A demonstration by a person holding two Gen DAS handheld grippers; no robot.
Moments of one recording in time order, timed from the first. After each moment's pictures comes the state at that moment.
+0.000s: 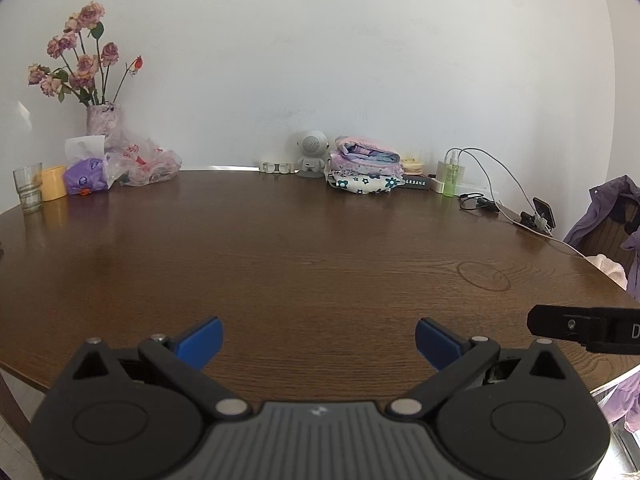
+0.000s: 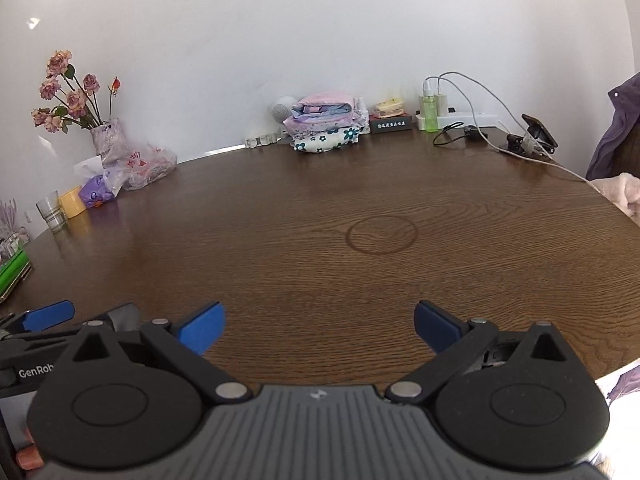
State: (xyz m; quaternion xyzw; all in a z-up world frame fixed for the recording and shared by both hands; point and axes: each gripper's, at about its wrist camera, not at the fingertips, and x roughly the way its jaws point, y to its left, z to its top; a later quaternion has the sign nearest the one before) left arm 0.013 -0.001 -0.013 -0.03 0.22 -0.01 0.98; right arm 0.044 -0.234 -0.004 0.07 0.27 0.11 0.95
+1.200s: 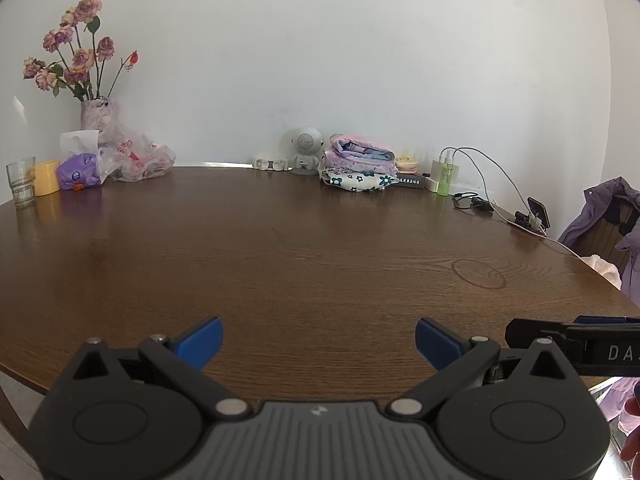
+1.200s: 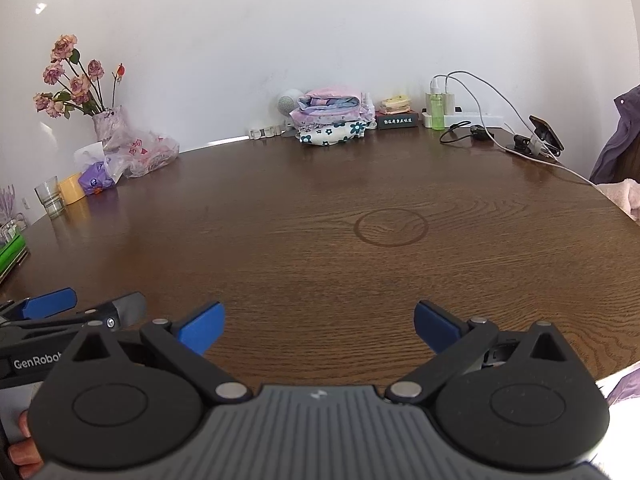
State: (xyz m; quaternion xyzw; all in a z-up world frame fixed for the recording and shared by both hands) left arm 0.016 0.001 -0.019 -0.04 0.22 -0.02 0.97; right arm 0.049 -0.223 -0.012 0.05 0.28 0.12 0.95
